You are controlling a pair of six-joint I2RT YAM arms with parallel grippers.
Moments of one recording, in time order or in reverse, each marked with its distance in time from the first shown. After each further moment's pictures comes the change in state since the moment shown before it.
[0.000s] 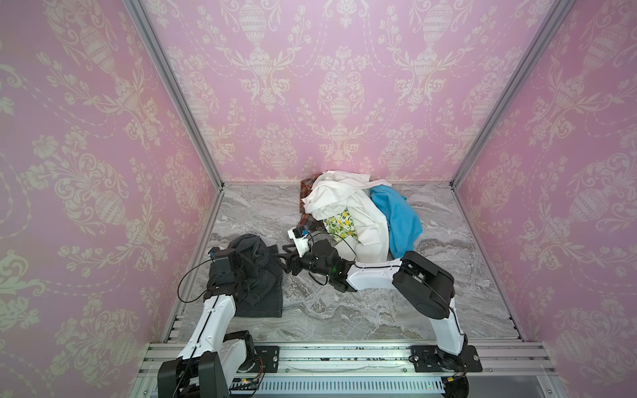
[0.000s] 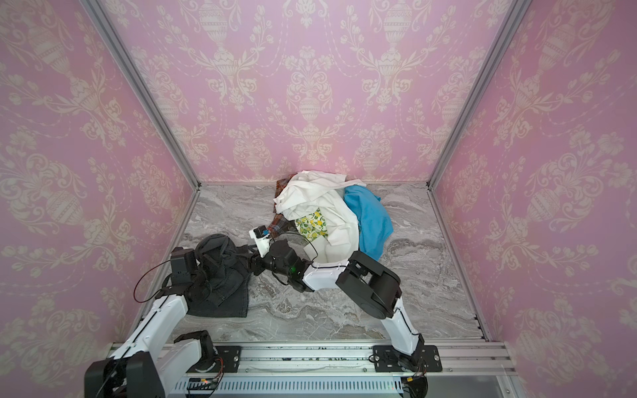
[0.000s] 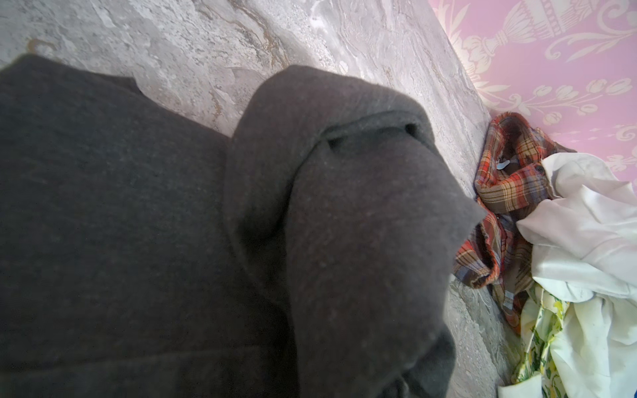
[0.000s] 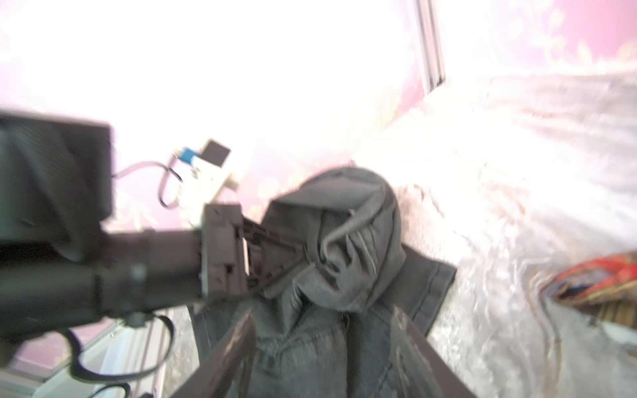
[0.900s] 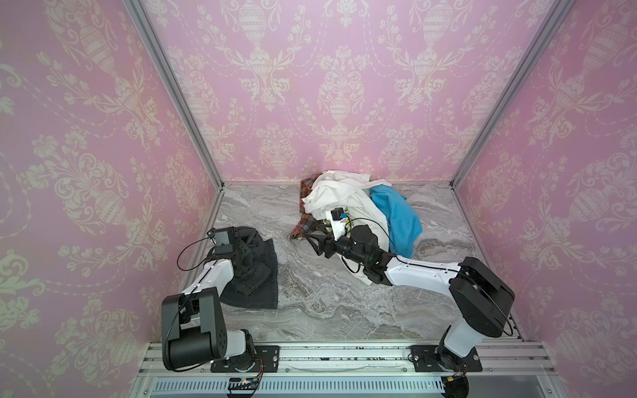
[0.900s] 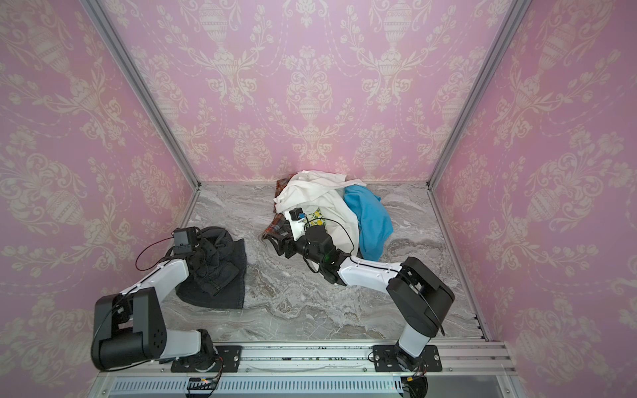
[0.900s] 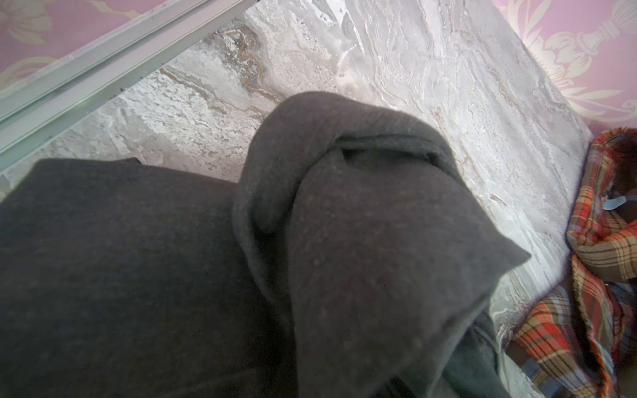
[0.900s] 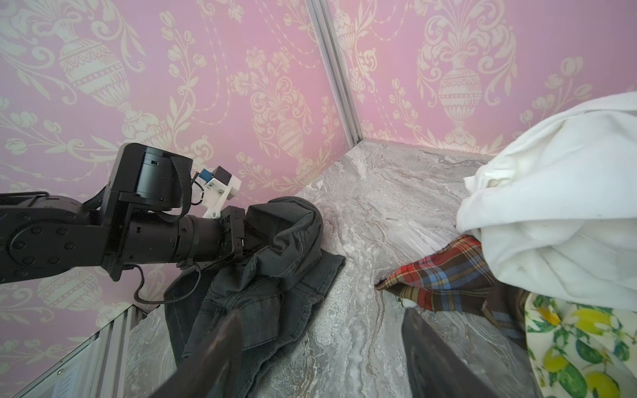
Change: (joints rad) left arm 0.037 0.377 0.285 -0.021 -0.122 0.163; right arm -0.149 -0.335 -0.255 -0.095 0.020 -0.097
